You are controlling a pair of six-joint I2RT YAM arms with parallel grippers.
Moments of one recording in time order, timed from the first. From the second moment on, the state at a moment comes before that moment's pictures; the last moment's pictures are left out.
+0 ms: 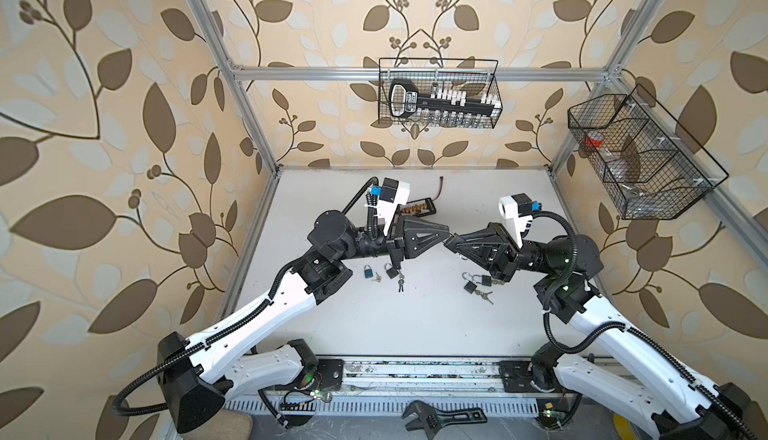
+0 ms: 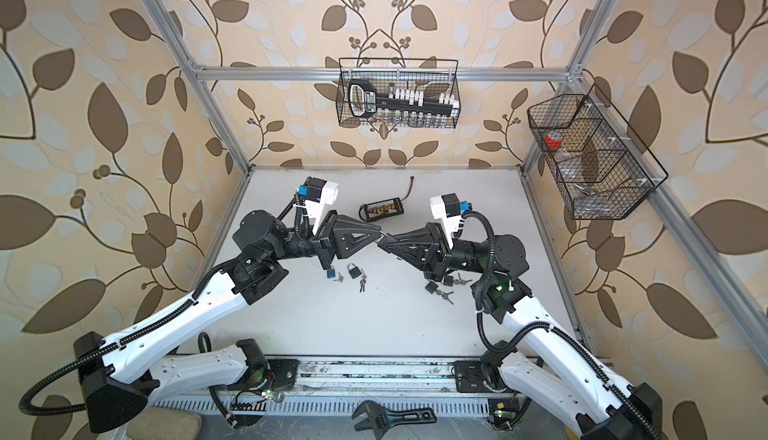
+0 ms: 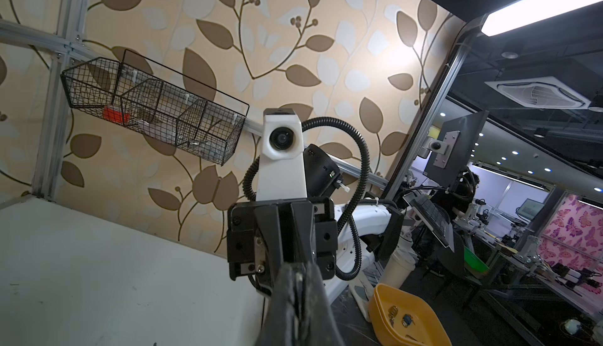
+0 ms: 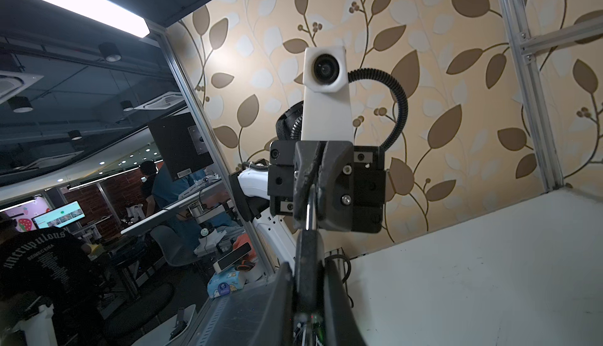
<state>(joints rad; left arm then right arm) -0.80 1.08 0.98 0.46 0.72 -0.63 0.55 0.89 0.78 0.59 -0.89 0.73</state>
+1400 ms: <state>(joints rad) -0.71 0.99 0.83 0.43 0.74 -0.74 0.57 0.81 0.84 0.06 -0.79 0.40</state>
